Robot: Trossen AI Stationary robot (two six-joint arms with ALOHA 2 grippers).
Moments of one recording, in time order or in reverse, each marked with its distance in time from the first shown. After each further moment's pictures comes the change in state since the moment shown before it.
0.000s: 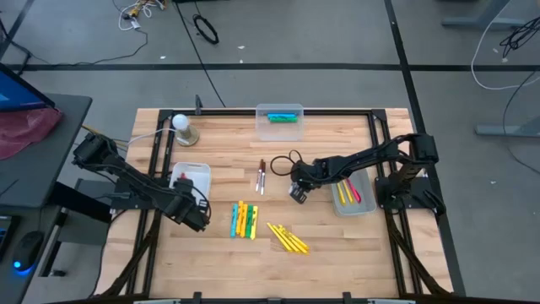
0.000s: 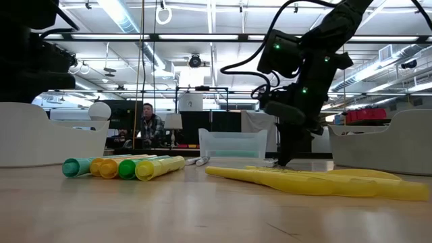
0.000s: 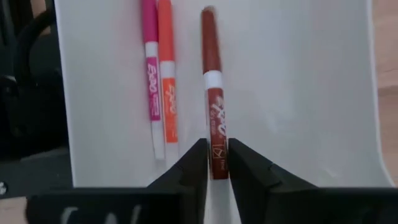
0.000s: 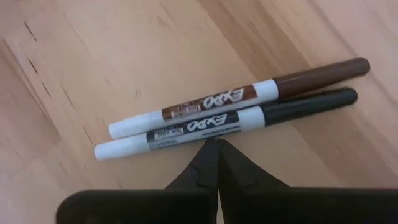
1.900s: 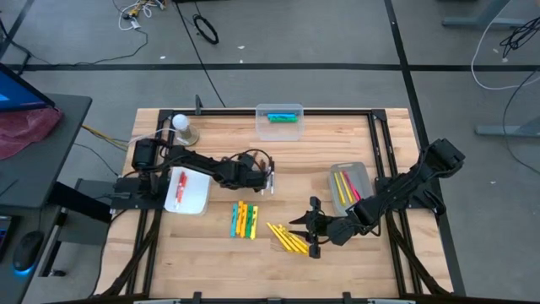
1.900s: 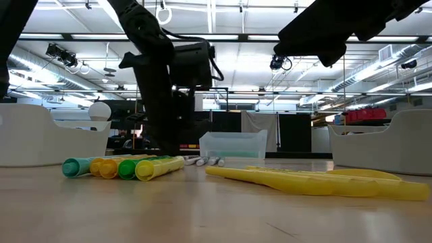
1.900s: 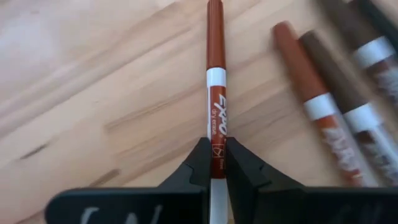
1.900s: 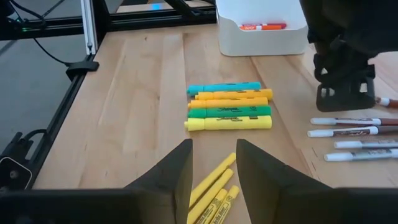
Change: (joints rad) left arm 0.562 0.543 0.297 0.653 -0.335 0.940; right arm 0.629 -0.183 -0.096 0.558 0.401 -0.198
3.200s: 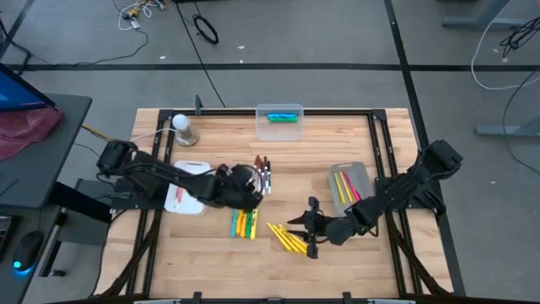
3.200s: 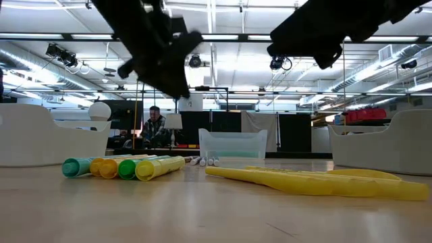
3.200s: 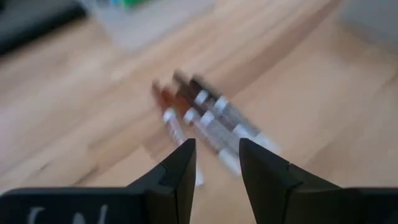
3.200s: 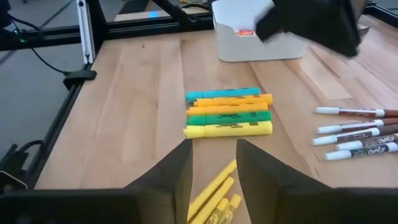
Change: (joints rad) left arm -0.260 -0.282 -0.002 0.022 -0.169 0.050; right arm -0.005 0.028 0.000 0.057 0.011 0.002
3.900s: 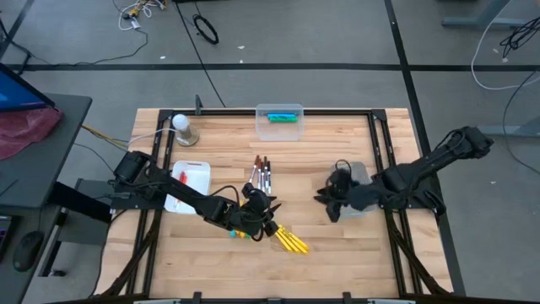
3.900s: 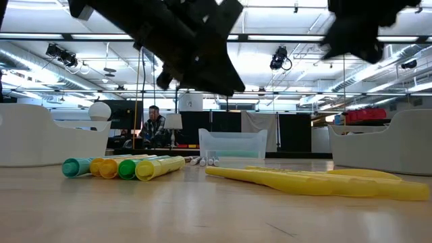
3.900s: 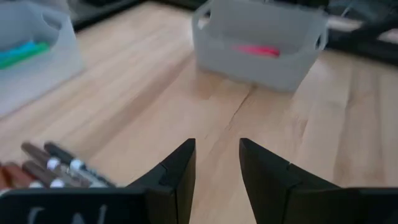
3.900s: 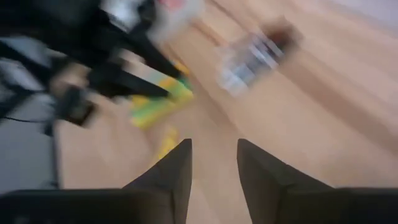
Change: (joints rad) left arm -0.140 0.192 0.000 0.664 -0.042 0.376; right arm -0.137 -0.495 0.000 -0.712 -0.078 0.529
